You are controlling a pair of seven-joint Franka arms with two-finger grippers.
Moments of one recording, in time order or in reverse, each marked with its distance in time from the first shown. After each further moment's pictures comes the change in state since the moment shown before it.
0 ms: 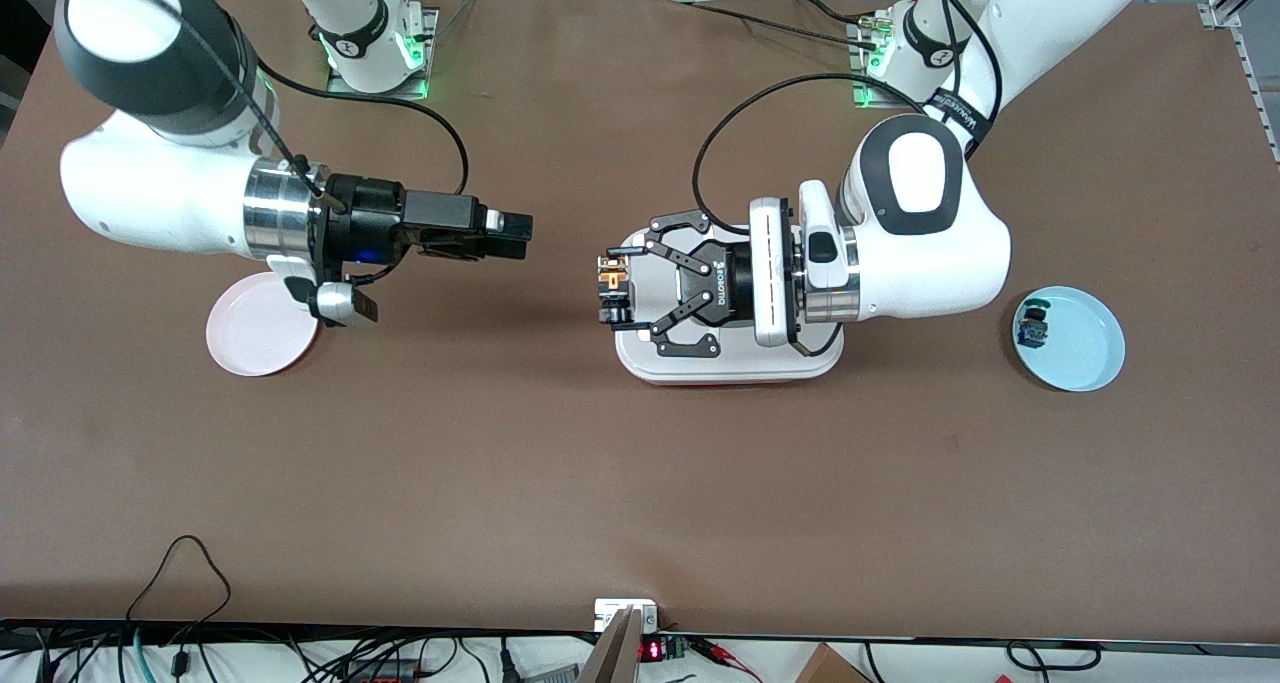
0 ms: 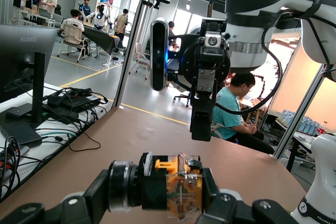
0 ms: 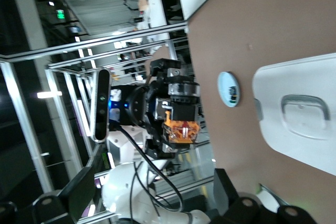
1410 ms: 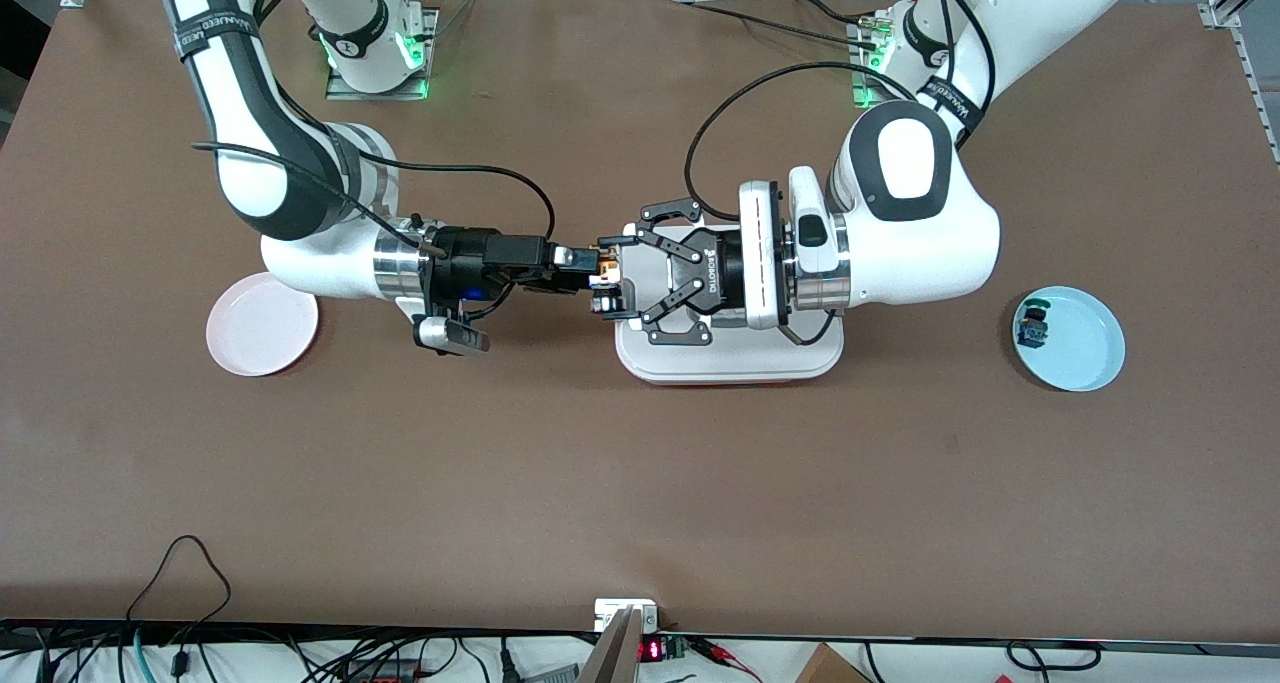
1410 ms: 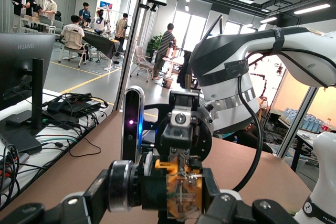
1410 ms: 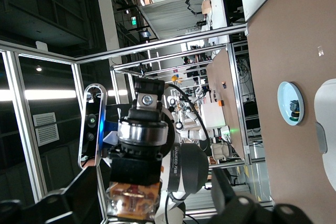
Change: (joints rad) left arm 0.010 -0.016 -0.035 -0.029 -0.020 0.039 0.048; right arm 0.096 0.133 0.006 -0.067 0.419 0.002 -0.375
